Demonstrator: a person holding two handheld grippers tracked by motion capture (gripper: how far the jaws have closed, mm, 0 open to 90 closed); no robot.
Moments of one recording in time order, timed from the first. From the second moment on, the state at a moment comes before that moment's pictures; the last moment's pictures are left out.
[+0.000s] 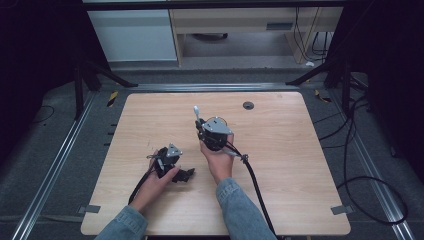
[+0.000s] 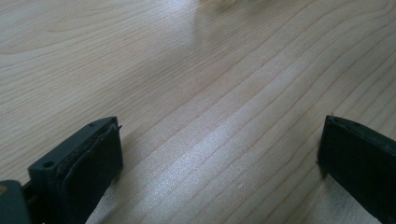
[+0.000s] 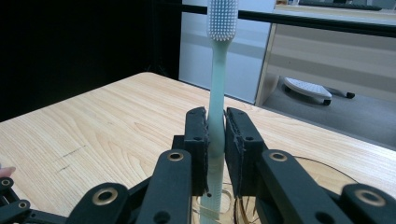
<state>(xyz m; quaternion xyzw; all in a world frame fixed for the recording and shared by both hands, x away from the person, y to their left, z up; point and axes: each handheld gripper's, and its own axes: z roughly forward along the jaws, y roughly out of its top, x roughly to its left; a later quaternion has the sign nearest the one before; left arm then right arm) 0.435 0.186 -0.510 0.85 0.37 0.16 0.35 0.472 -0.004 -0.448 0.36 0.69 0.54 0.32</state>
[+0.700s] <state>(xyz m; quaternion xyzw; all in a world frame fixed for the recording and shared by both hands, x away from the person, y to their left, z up) 0.435 0.186 -0.510 0.85 0.37 0.16 0.35 0.469 -0.005 -0.454 0.35 0.68 0.56 0.33</state>
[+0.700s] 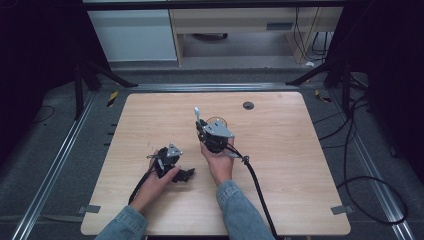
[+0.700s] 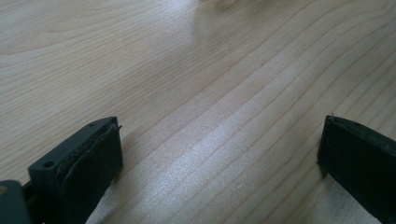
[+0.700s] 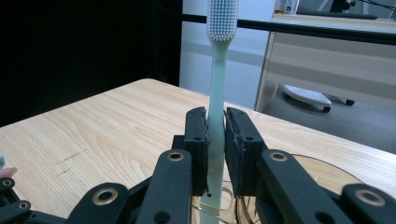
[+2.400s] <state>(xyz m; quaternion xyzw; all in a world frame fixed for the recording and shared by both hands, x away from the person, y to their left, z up) 0.435 0.185 -0.511 0.85 0.37 0.16 0.35 0.457 -0.012 -0.438 0.35 0.72 0.49 0.34</state>
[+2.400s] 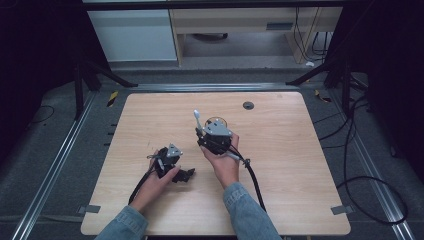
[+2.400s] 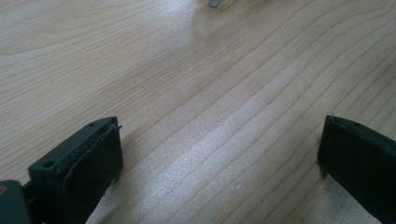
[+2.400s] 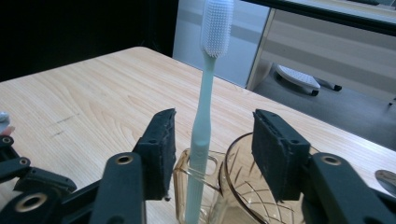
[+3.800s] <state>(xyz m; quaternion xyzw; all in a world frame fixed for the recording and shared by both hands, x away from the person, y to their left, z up) 0.435 0.185 -0.511 0.85 0.36 0.16 0.35 0.424 -0.133 -0.420 0.40 0.80 0.37 0.26</state>
